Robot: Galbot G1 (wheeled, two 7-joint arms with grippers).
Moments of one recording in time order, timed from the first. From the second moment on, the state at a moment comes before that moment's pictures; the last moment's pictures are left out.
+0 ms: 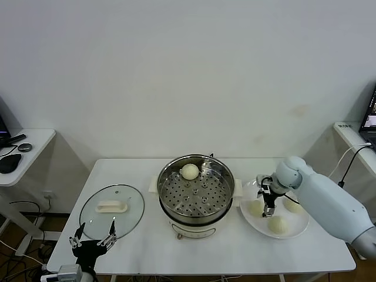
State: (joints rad) left arm 1.72 -1.54 -0.72 -2.22 -0.02 0.29 0.01; right arm -0.27 0.84 -0.40 1.22 -0.38 -0.35 -1.25
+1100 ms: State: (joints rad) left arm 1.72 -1.55 -0.71 -2.22 -0.01 0.29 0.01; right arm -0.24 0.85 -0.40 1.19 -0.37 -0.35 -1.26
